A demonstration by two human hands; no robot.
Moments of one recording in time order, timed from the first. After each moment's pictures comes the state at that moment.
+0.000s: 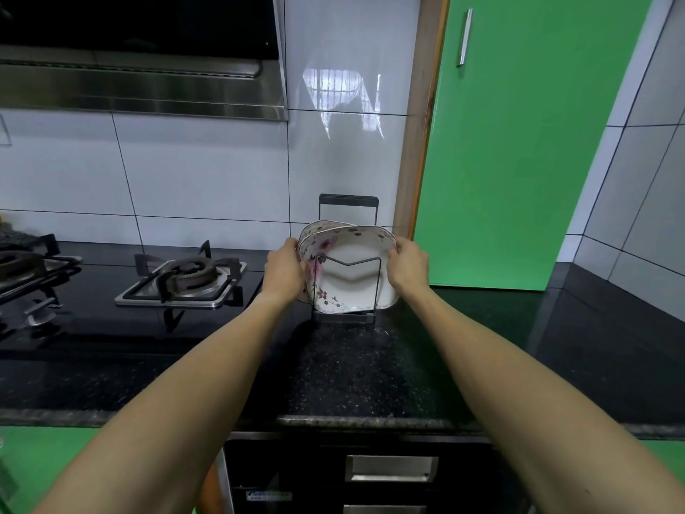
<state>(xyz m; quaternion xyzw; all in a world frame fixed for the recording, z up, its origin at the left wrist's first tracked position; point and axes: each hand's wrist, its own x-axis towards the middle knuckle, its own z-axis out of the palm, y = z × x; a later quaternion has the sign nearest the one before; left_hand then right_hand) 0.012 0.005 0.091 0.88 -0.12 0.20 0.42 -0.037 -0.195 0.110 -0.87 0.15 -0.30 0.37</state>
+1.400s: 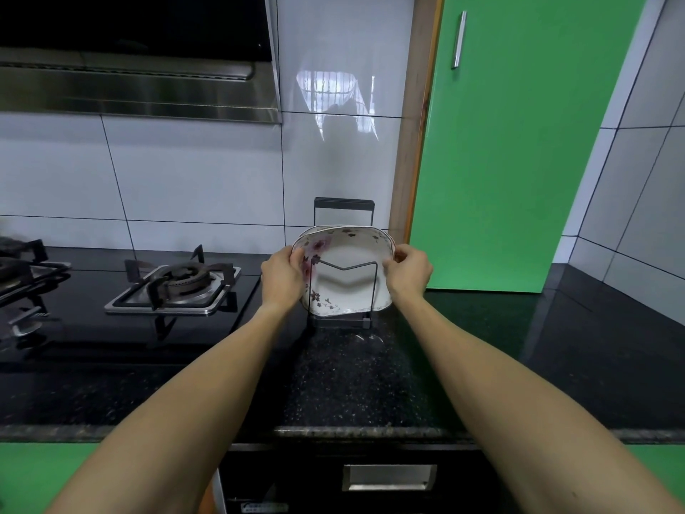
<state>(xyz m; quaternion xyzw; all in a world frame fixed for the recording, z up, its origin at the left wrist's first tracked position) 0.023 -0.005 0.079 0.81 -0.10 0.26 0.52 -0.030 -0.193 0.103 -0.78 0.21 -0.37 0.45</state>
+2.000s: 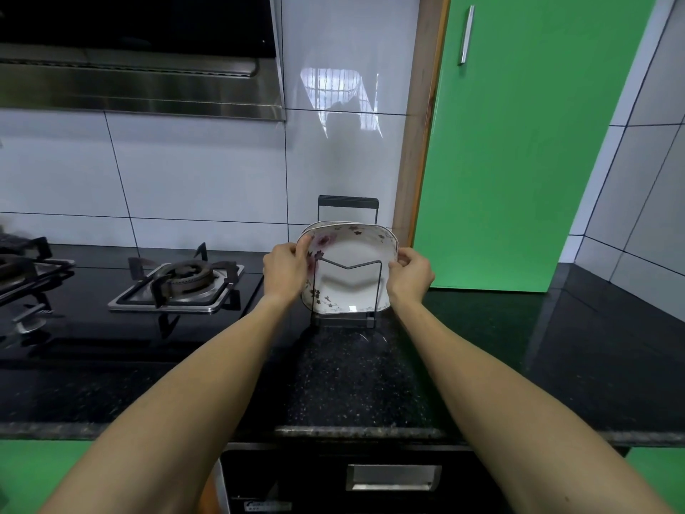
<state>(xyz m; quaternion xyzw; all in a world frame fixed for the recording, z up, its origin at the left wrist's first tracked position) 0.023 -0.006 0.093 0.81 -0.09 0.23 0.54 -0.033 -0.184 0.095 -0.73 0.22 -0.38 0.53</state>
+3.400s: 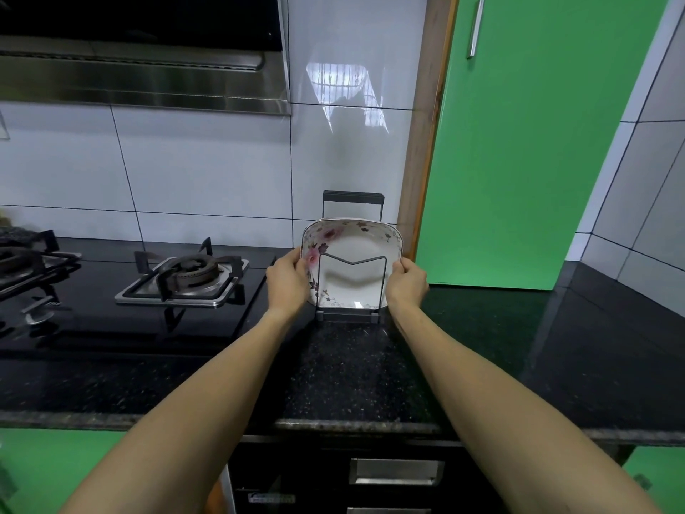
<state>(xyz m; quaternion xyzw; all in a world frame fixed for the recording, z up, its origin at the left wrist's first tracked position) 0.024 0.001 0.057 0.81 -0.11 0.25 0.53 -0.030 -0.174 0.076 -0.70 0.24 -0.33 0.58</state>
